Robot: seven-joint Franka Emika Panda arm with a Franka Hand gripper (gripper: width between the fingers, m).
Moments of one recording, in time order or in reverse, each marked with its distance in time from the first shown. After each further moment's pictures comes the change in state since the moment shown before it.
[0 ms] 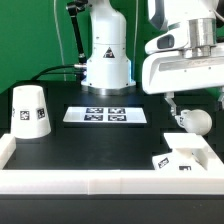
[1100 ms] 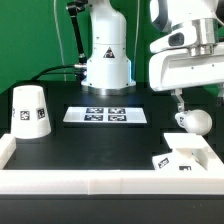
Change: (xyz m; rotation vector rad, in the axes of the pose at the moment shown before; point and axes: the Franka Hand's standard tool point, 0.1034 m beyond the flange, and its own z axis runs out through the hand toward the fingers) arm -0.031 -0.020 -0.005 0.015 0.025 -0.222
